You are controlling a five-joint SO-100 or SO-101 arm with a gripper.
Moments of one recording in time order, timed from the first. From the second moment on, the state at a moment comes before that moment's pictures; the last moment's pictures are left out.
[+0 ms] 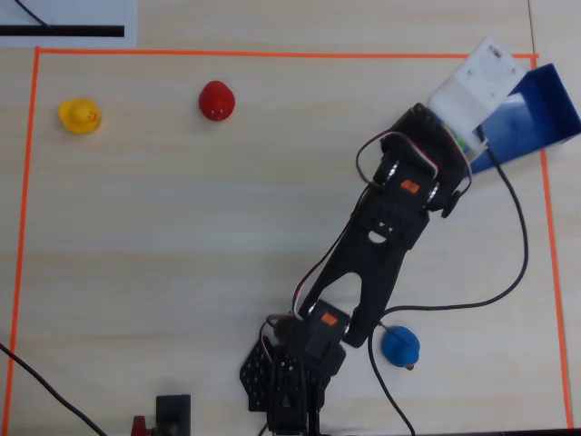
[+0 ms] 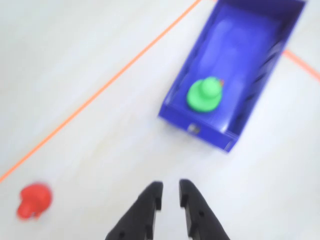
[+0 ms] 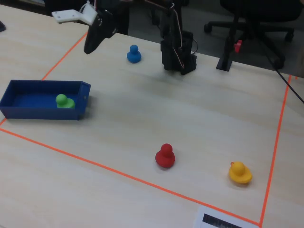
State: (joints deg) arm 32.7 98.3 64.2 75.0 -74.2
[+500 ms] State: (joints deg) arm 8.7 167.3 159.6 65.4 -75.5
